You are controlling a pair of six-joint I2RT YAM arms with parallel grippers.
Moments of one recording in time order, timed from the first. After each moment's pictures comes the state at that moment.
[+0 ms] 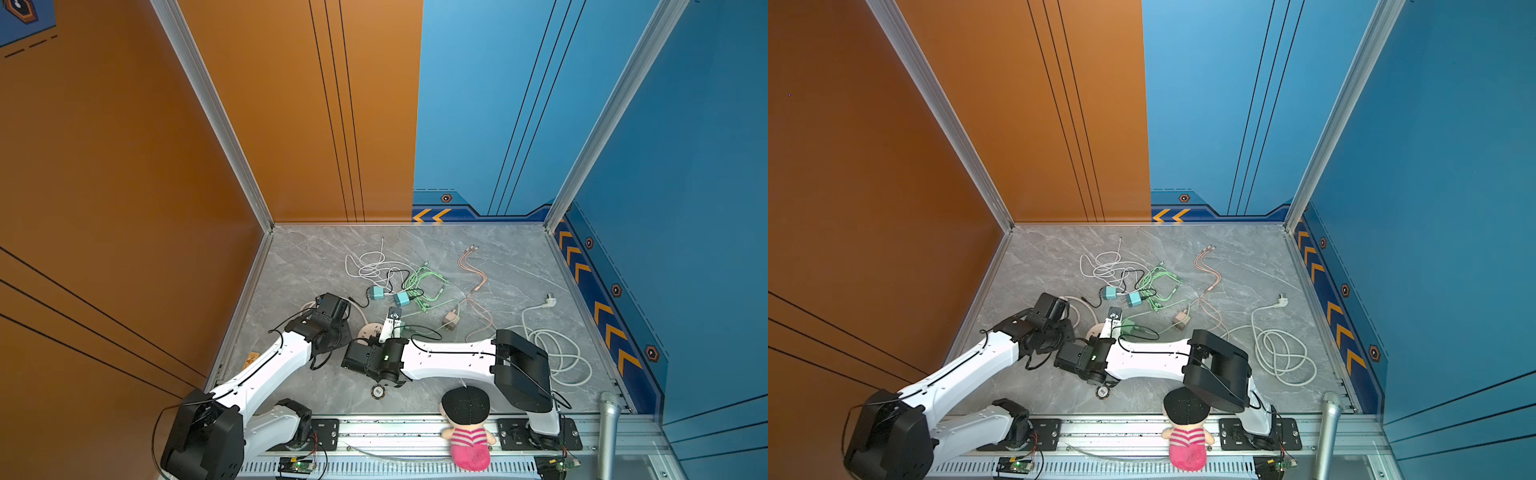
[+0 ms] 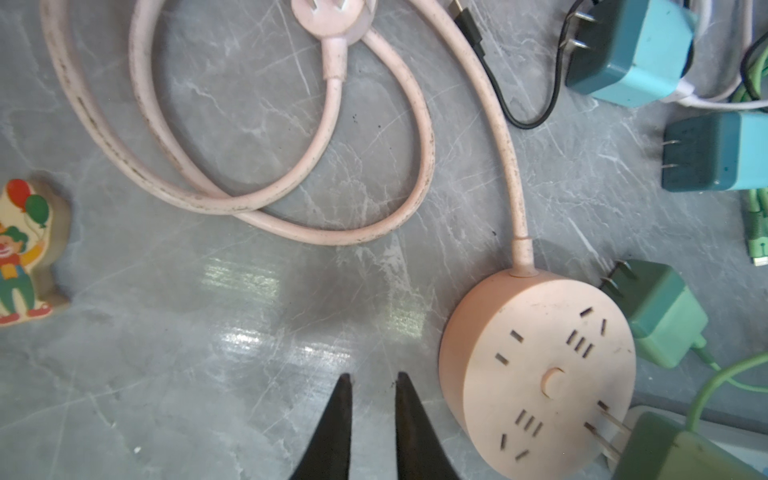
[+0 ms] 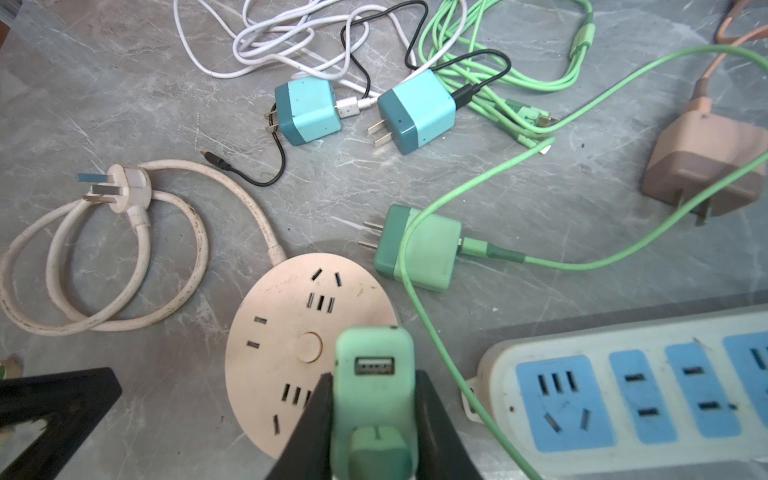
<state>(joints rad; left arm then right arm) -0.39 1.13 0.65 -0.66 -0.11 -0.72 1.32 2.02 1.50 -0.75 0.75 1.41</state>
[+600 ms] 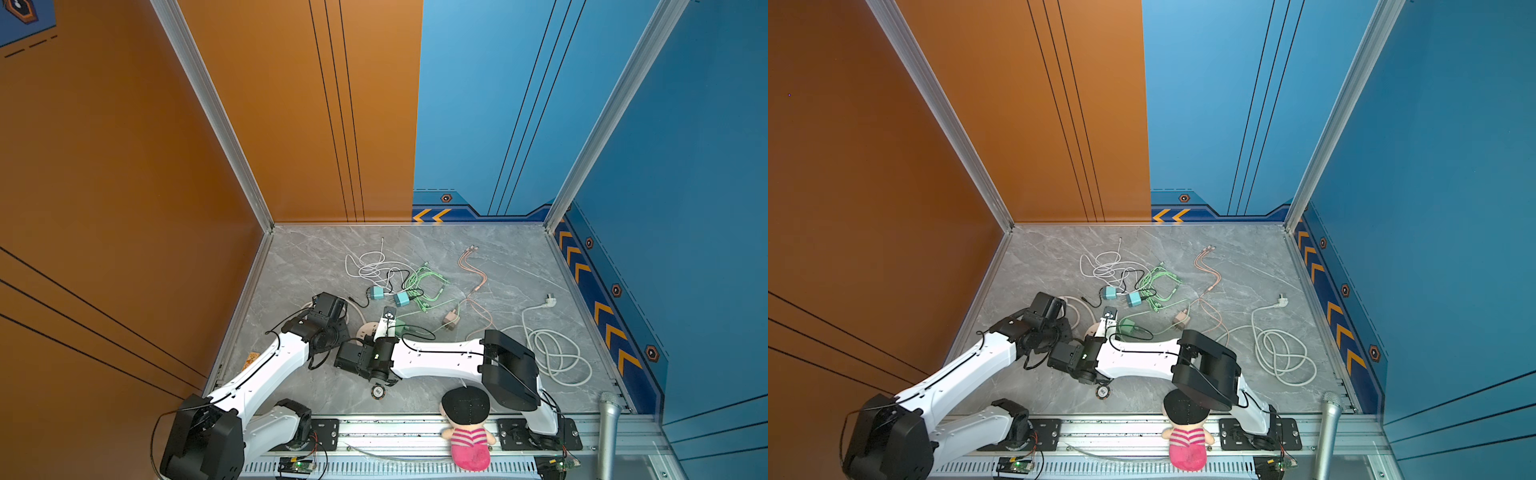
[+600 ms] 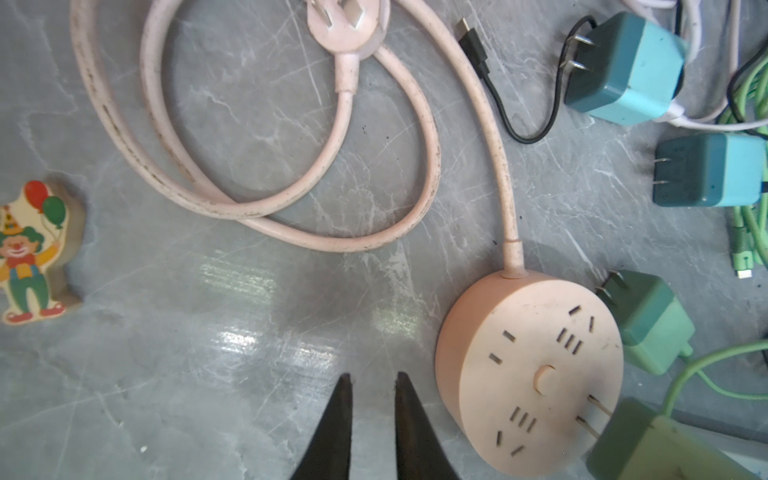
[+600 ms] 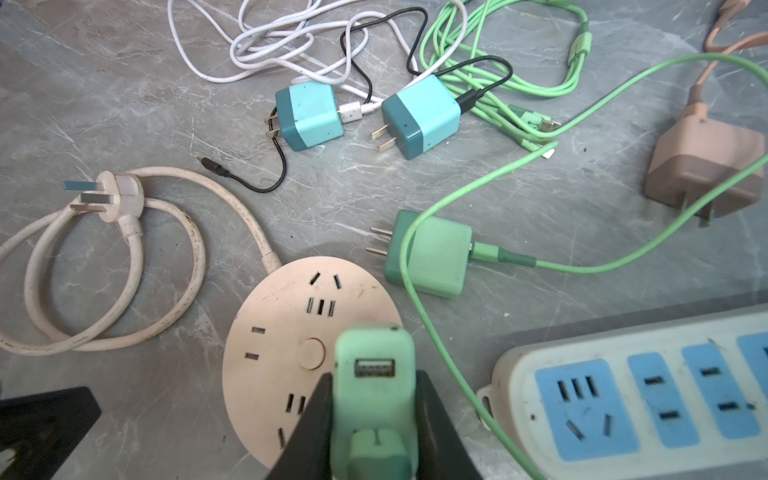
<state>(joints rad) -0.36 1.12 0.65 -0.66 -0.10 -0.72 1.32 2.11 1.61 -0.84 0.78 1.44</state>
